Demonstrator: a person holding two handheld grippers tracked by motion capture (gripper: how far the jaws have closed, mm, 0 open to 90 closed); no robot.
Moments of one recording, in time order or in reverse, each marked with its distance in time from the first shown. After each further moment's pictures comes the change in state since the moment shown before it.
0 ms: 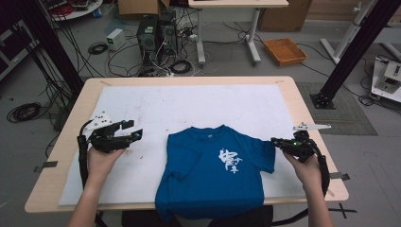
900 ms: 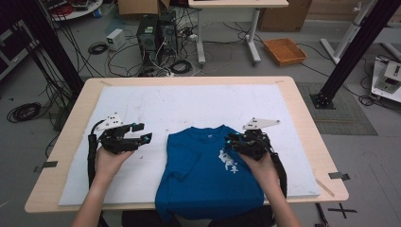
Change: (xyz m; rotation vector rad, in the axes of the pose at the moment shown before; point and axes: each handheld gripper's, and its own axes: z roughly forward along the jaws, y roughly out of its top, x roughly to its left) left arm -0.013 0.001 0.020 0.050 -0.080 0.008; right arm 0.123 0.045 0.048 -0.052 0.077 -0.186
